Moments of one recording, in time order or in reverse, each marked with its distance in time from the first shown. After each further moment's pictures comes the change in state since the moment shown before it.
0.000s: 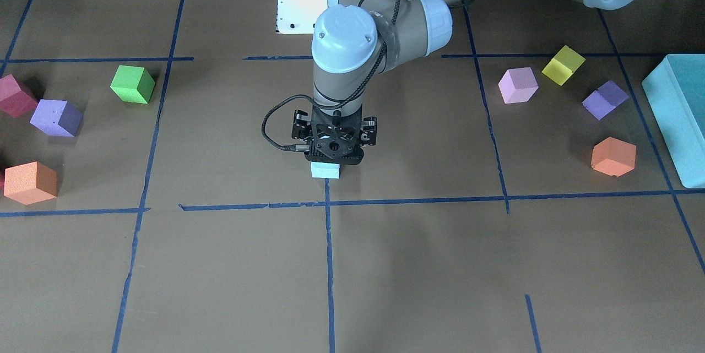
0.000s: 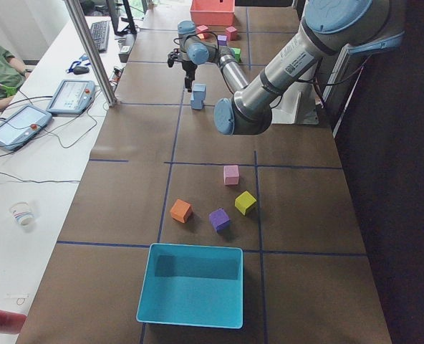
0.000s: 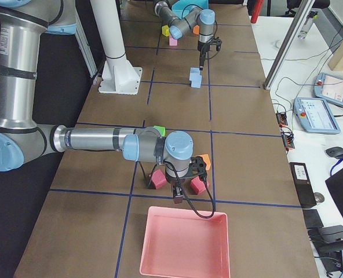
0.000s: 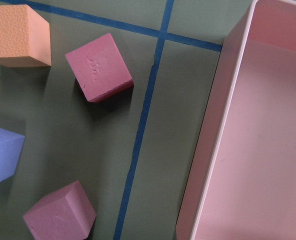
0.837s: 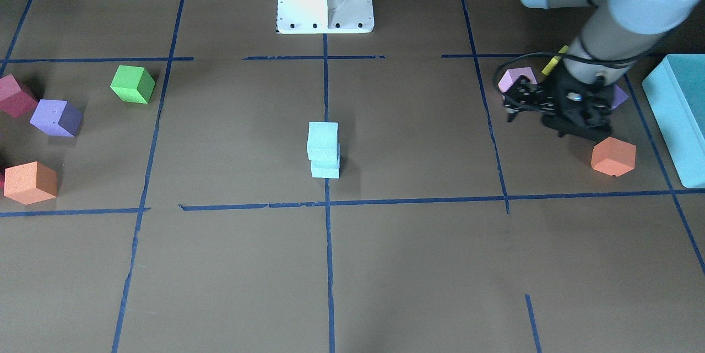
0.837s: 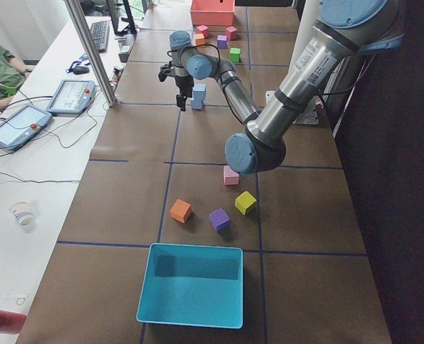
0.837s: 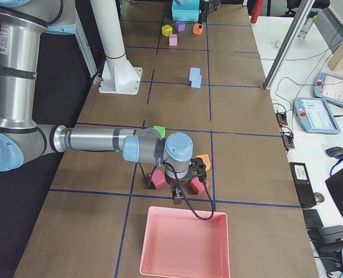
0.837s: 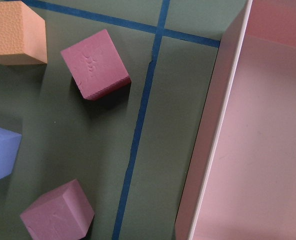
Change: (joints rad) left arm -0.420 0.662 -0.484 0.136 -0.194 0.779; right arm 0.000 0.000 -0.010 0.000 0.000 0.001
